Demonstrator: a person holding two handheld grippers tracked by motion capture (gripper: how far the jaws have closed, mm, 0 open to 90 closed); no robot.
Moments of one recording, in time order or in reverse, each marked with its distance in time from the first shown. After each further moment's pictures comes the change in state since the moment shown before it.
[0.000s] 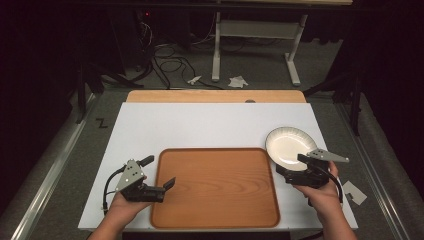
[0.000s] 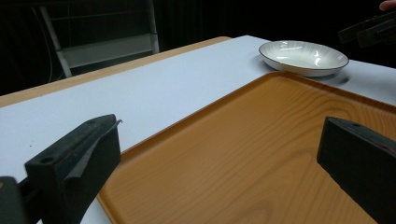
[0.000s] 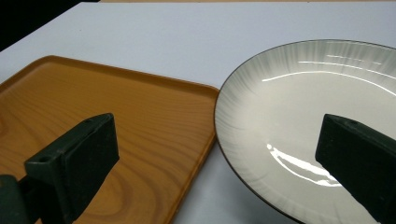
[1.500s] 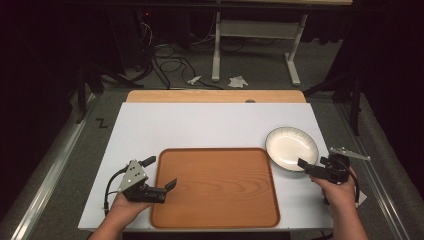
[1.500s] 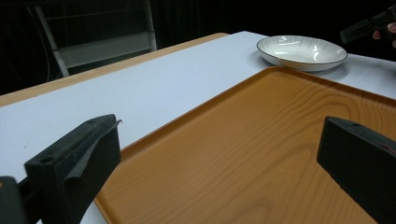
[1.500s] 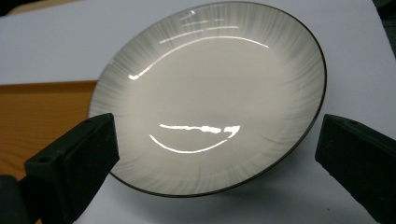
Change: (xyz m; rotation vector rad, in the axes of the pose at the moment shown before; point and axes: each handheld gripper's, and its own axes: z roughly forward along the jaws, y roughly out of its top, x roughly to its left) left arm -0.001 -0.002 0.004 0.009 -0.005 0.016; right arm -0.067 -0.013 -0.009 0.054 -0.188 0.211
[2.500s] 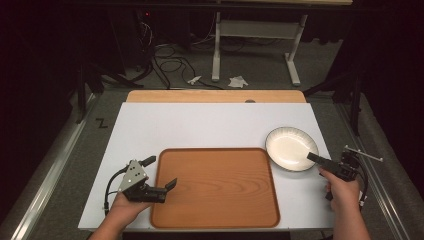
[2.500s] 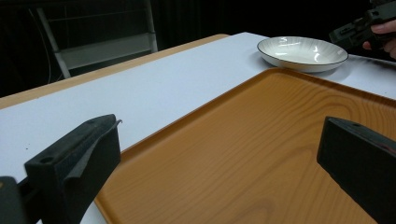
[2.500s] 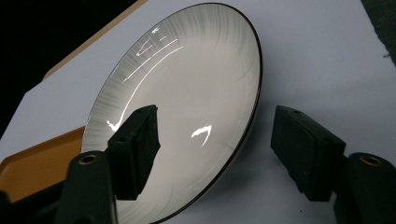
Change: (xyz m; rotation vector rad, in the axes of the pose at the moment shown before) left arm 0.000 0.001 0.000 -0.004 0.002 0.004; right arm -0.047 -0.001 0.009 -0.006 0.113 0.348
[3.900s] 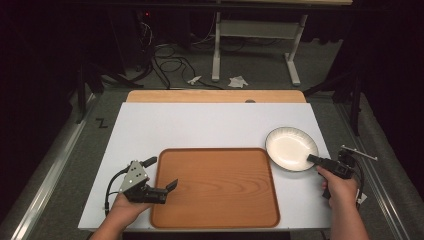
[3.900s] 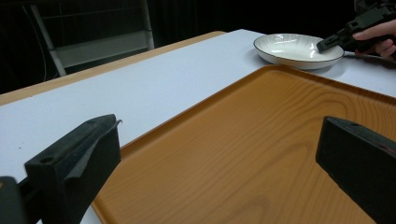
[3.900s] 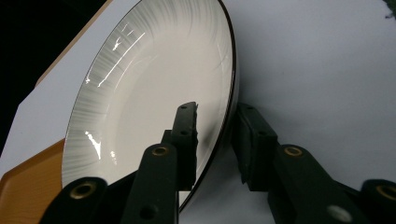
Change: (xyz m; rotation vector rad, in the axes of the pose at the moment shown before) left arm -0.002 -0.001 0.001 0.011 -0.012 0.004; right arm -0.012 0.001 0.017 0.058 -0.023 0.121
